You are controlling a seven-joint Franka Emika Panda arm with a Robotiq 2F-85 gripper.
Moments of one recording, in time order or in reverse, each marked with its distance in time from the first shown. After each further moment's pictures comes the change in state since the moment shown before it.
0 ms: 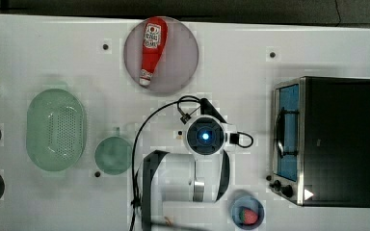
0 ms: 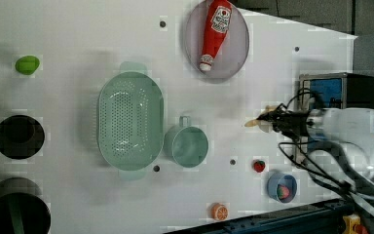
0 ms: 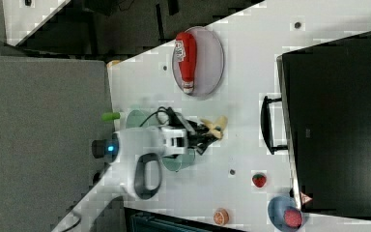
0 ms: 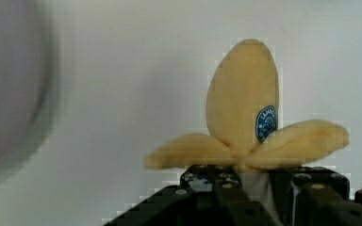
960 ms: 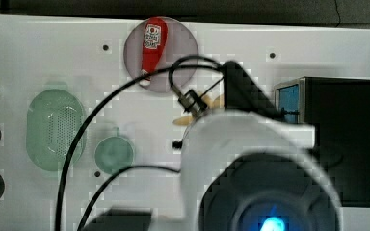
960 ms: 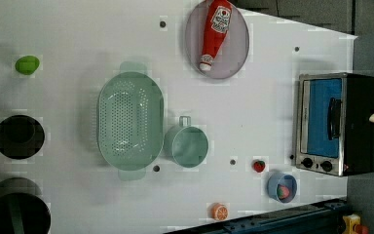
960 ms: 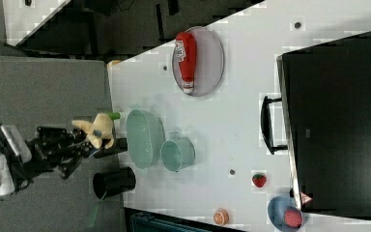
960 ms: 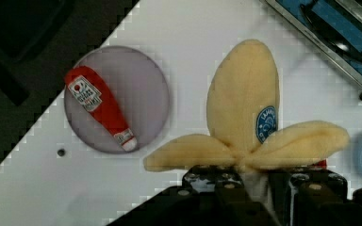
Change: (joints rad) arm 0.018 -0.409 -0.006 0.573 -0.010 -0.791 -0.012
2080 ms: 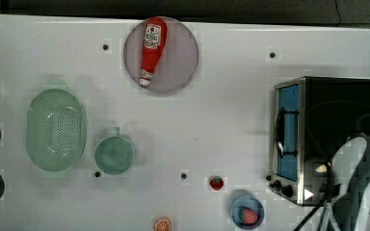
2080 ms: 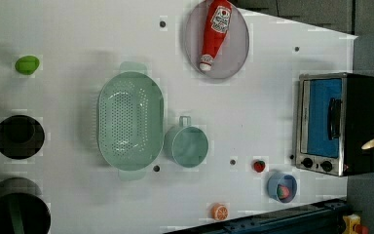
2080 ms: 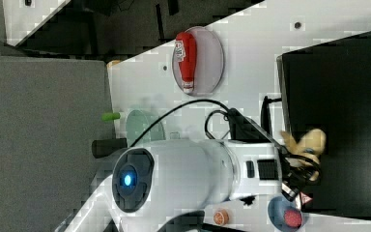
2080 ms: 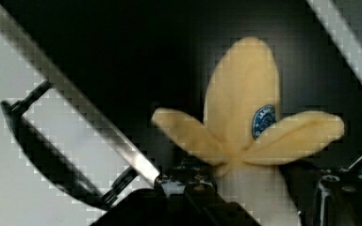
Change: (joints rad) arm -0.105 0.433 -0.599 -0.033 -0.009 0.220 -0.797
